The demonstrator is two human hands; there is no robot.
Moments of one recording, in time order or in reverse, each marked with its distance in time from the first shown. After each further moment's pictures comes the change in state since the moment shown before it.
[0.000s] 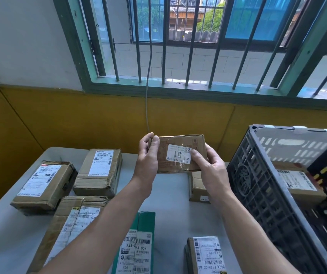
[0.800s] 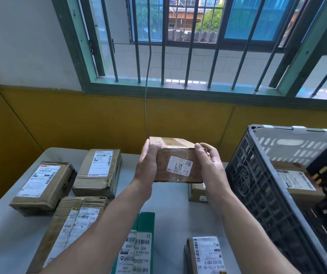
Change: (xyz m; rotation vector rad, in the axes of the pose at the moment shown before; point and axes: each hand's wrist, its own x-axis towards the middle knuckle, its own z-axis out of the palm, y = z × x) left_hand -0.002 -0.008 -0.003 0.069 -0.079 -0.075; right_hand 0.003 0.001 -0.001 0.008 -0.002 0.076
